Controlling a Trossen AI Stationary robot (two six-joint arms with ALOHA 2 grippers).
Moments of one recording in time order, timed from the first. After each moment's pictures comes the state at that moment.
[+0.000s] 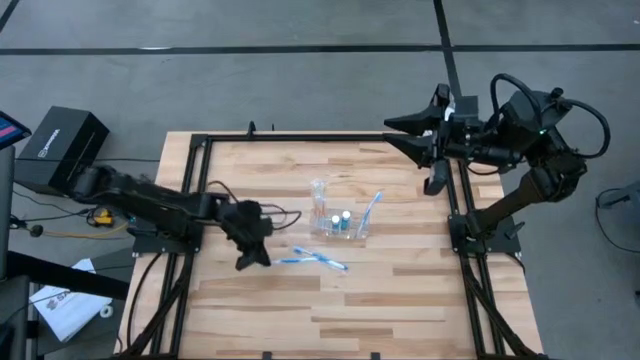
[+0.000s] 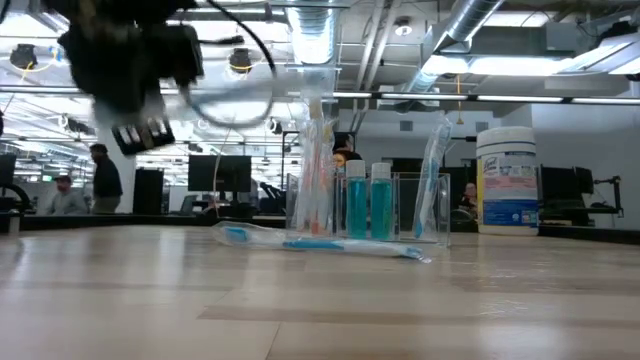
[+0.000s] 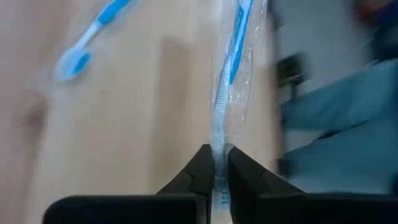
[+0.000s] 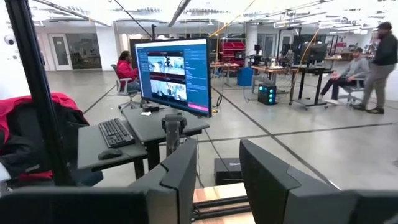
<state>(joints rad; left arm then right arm) -0.09 1.17 0.57 -0.20 0.45 -0.51 0.21 1.39 2.11 -0.66 0.39 -0.01</state>
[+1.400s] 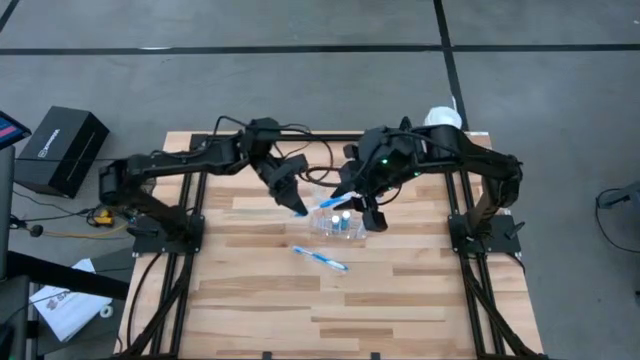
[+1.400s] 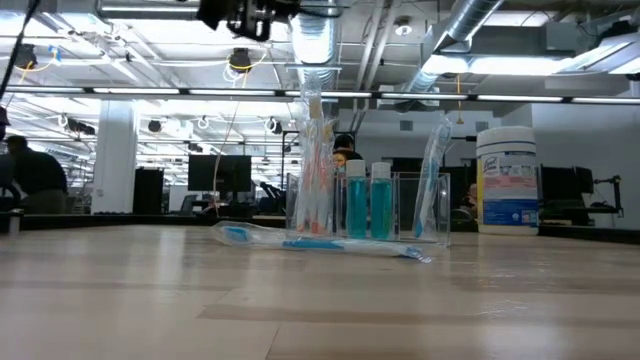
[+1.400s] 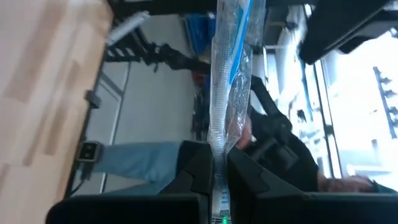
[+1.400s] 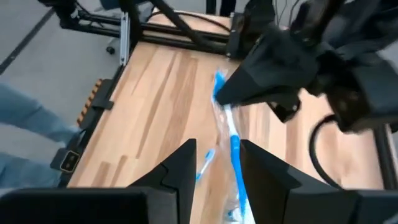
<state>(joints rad) 0.30 1.44 1.17 -0.02 1.14 -1.24 0.08 1.80 2.35 -1.27 -0.10 -0.12</state>
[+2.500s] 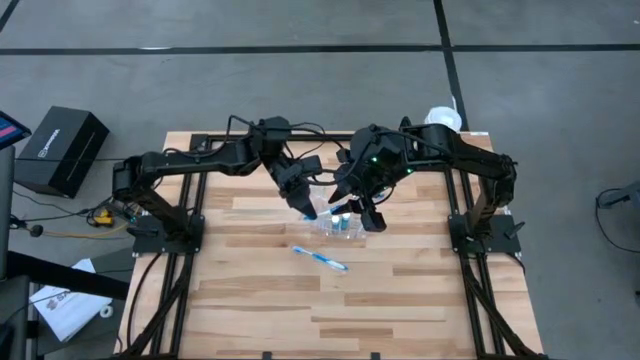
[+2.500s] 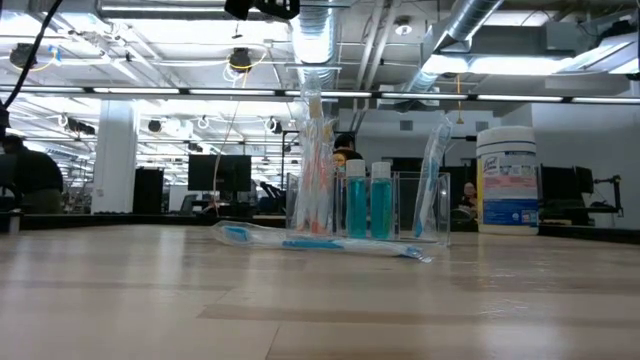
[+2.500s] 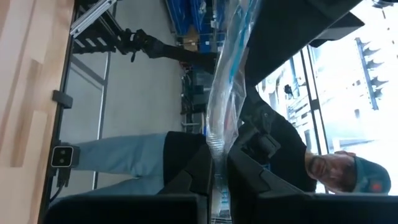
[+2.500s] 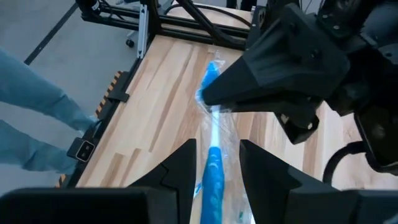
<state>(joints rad) 0.25 1.55 1.30 0.11 1.20 -1.32 0.05 1.82 2.35 -1.28 -0.21 -0.16</state>
